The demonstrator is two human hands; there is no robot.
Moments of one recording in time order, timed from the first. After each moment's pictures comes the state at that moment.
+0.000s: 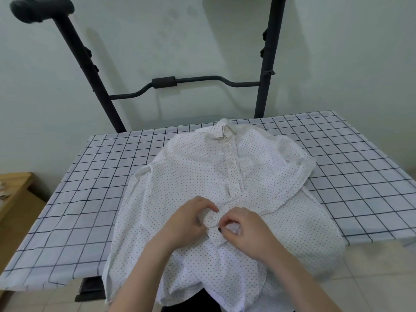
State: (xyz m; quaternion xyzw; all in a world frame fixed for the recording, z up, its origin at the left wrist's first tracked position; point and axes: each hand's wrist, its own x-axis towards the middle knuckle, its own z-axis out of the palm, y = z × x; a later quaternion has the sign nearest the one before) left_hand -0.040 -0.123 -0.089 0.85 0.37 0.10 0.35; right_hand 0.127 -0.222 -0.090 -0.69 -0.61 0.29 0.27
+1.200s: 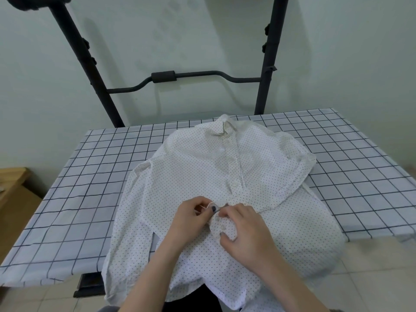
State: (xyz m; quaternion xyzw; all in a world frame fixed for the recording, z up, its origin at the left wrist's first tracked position) left_hand -0.029 -0.138 -0.097 0.73 0.45 0.24 0.44; right_hand 0.109 -0.237 -0.108 -0.71 -0.65 0.13 0.24
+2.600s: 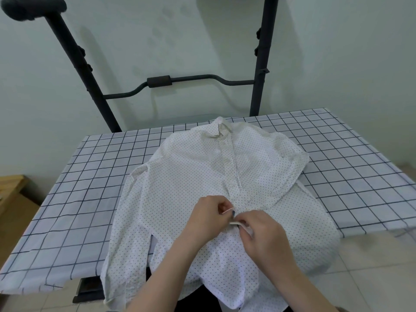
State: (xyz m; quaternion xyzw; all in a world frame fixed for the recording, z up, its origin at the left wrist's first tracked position) left_hand 0.011 -0.154 -0.073 0.80 0.44 0.15 0.38; right_hand 0.127 -0.261 -0.110 -0.71 -0.61 0.03 0.35
